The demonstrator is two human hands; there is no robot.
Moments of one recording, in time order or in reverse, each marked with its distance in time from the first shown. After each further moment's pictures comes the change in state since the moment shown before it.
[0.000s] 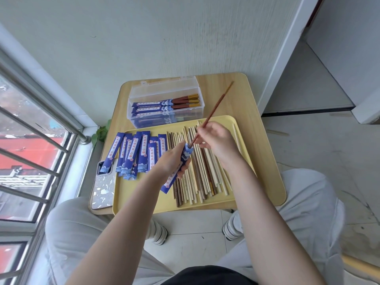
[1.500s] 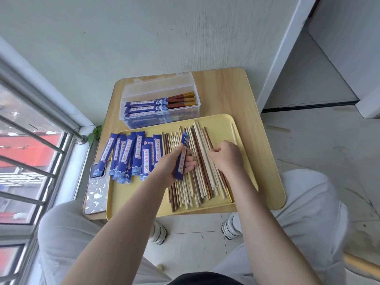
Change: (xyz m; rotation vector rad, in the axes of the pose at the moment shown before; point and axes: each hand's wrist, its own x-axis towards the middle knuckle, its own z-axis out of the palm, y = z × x) left_hand 0.040 -0.024 0.012 -0.711 -0.007 -0.226; right_hand 0.018 0.059 -0.021 -0.776 0.243 0.213
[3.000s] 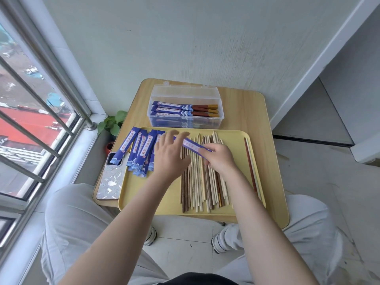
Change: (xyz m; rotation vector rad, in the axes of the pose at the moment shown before) left_hand -0.023 0.019 -0.042 1.358 0.585 0.966; right_hand -0.020 -0.075 0.008 0.396 -0.298 -0.143
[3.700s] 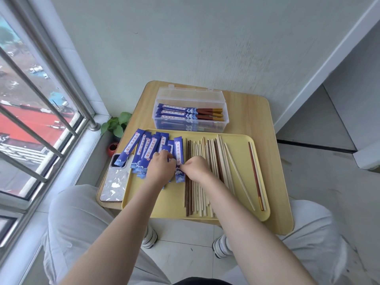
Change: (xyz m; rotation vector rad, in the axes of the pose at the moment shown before) left_hand -0.004 -0.039 0.007 -0.228 -0.262 -0.544; right_hand 0.012 -0.002 0.072 -0.358 -0.157 0.144
